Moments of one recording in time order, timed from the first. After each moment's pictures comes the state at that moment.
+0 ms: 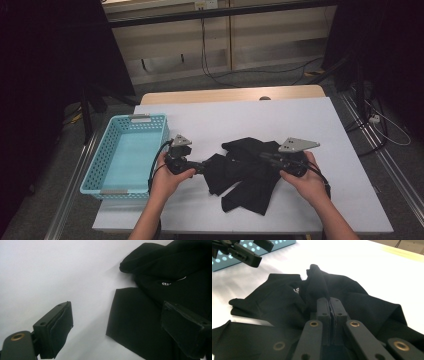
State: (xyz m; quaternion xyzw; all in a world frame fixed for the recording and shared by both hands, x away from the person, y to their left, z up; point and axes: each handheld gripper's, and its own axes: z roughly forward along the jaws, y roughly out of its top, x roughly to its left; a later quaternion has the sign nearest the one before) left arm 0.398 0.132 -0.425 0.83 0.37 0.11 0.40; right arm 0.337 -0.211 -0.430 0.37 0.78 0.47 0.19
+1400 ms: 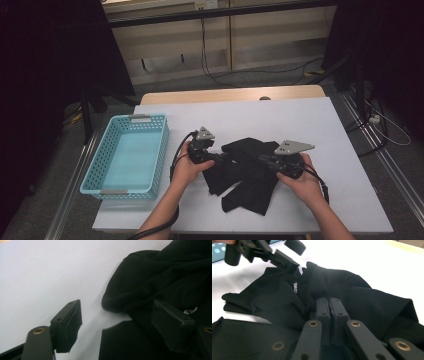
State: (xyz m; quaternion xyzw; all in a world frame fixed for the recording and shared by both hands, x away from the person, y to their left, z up) left arm 0.434 0.073 -0.443 0.86 0.29 0.11 0.41; right arm 0.338 -0.204 -0.440 0.37 0.79 0.45 0.19
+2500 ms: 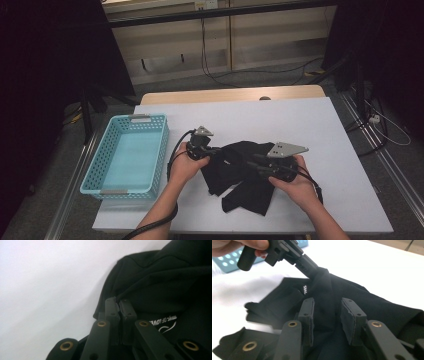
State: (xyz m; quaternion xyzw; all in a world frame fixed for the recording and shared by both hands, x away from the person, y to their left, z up) left arm 0.434 0.083 -0.431 0.86 0.32 0.06 0.39; right arm 0.330 -0.182 -0.431 0.35 0.79 0.48 0.18
